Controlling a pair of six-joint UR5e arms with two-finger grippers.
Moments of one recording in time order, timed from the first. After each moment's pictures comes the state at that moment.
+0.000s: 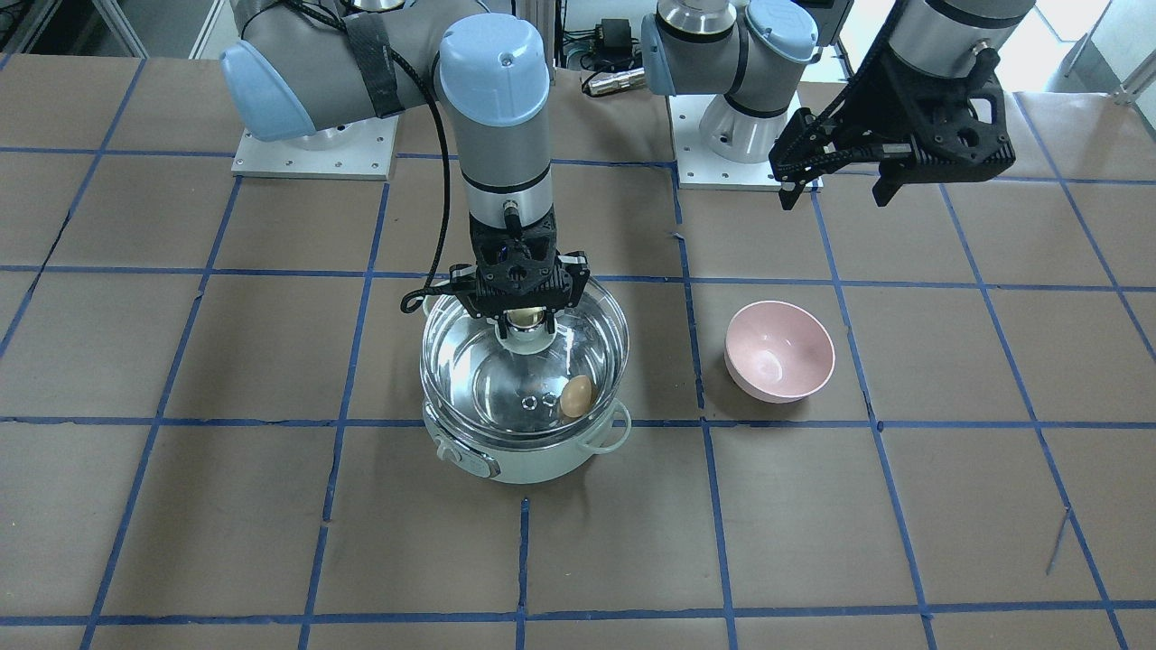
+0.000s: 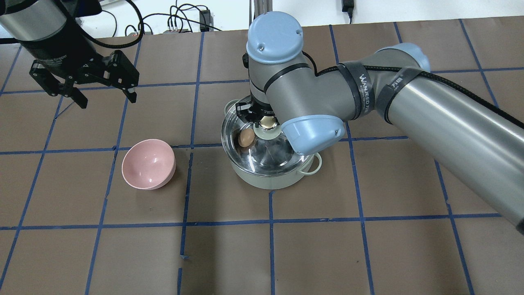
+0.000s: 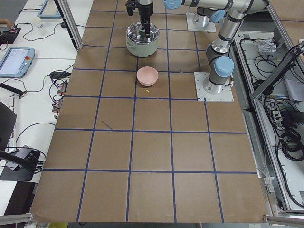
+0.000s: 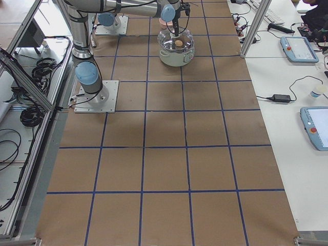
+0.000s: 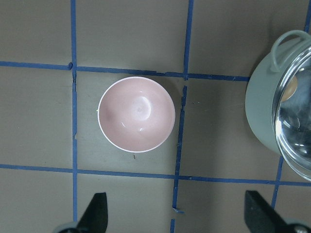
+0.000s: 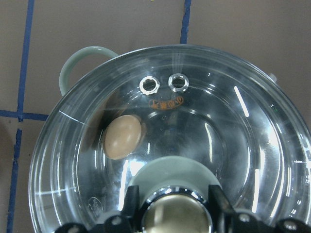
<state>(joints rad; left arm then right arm) -1.49 -1.54 -1.50 -1.72 1.58 0.00 1.98 -1.32 1.66 -2.09 -1.57 0.30</state>
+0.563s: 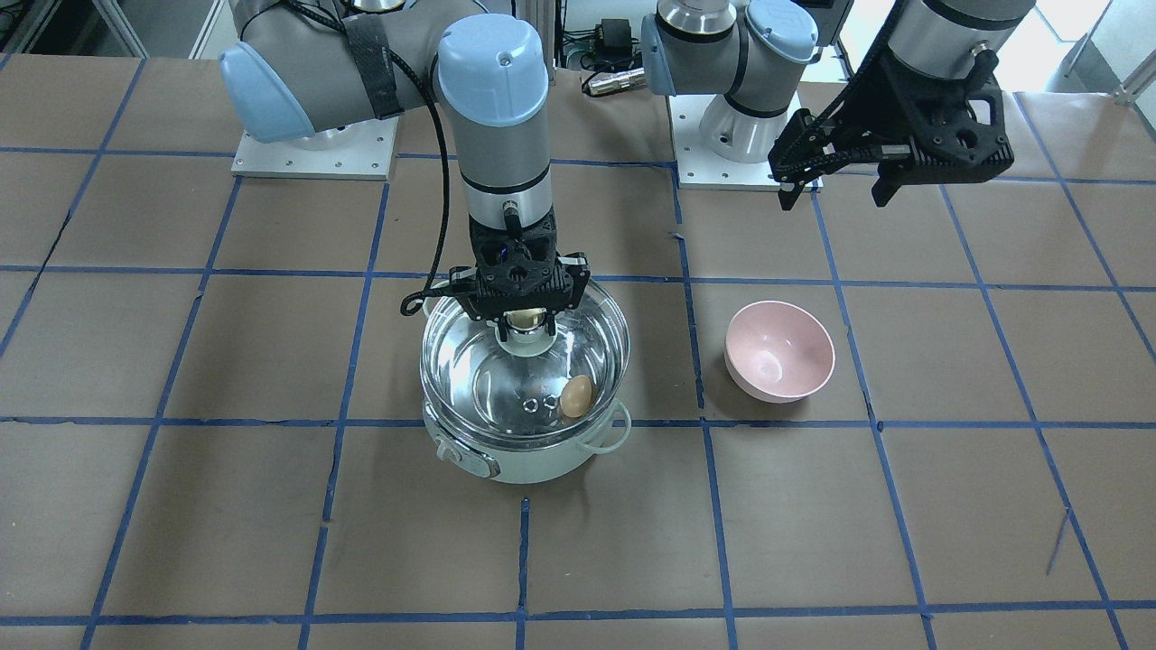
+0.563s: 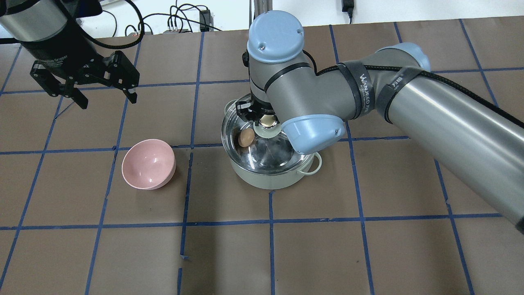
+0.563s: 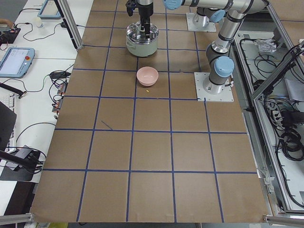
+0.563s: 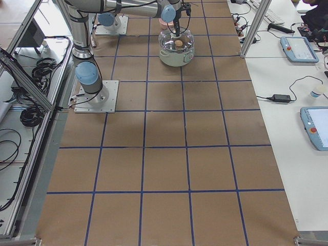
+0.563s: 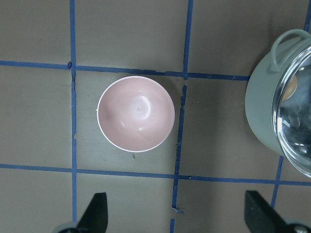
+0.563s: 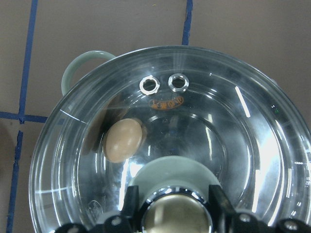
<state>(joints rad) -1.49 -1.55 -1.50 -1.72 1.58 0.00 1.98 -1.32 1.66 -2.10 -1.57 0.29</state>
